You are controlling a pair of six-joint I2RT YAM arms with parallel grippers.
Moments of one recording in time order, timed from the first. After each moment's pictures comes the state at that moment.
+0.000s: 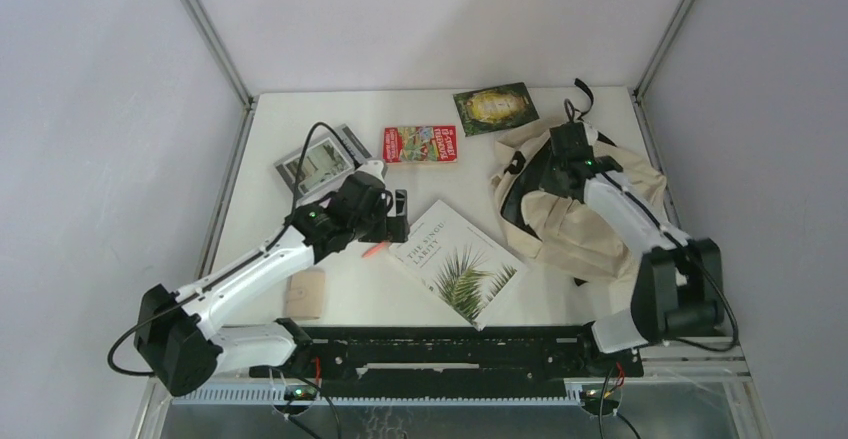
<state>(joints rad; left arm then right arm) -0.71 1.17 0.92 -0.58 -0.20 -0.54 0.21 1.51 1.11 -0.57 0.20 0.51</state>
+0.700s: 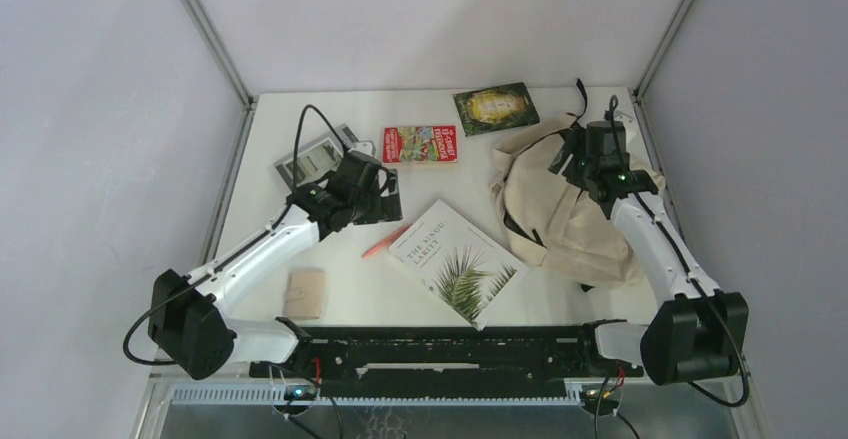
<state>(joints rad) -0.62 1.29 1.04 -0.63 -0.22 -0.58 0.10 1.23 1.03 -0.50 0.16 0.53</state>
